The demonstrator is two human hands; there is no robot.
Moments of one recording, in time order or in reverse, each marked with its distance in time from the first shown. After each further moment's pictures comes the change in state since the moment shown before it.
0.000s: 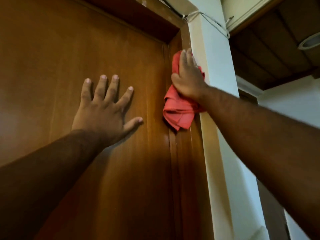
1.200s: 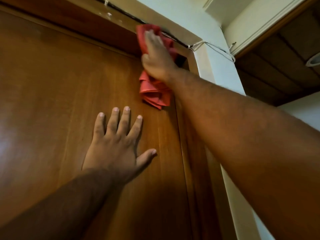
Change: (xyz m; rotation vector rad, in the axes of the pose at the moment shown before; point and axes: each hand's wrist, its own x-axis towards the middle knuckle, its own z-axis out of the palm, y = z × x) left_hand -0.002 0.001 -0.006 -0.020 -0.059 -0.028; right_hand 0.096 -0.113 -0.015 0.259 0.118 -0.220
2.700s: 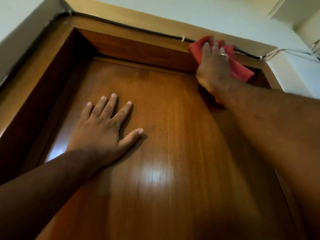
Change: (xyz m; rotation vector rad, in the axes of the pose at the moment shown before) left_hand -0.034 -0.219 -0.051 0.075 0.084 -0.182; right_hand 0.032 -0.063 0.034 -0.180 0.257 0.165
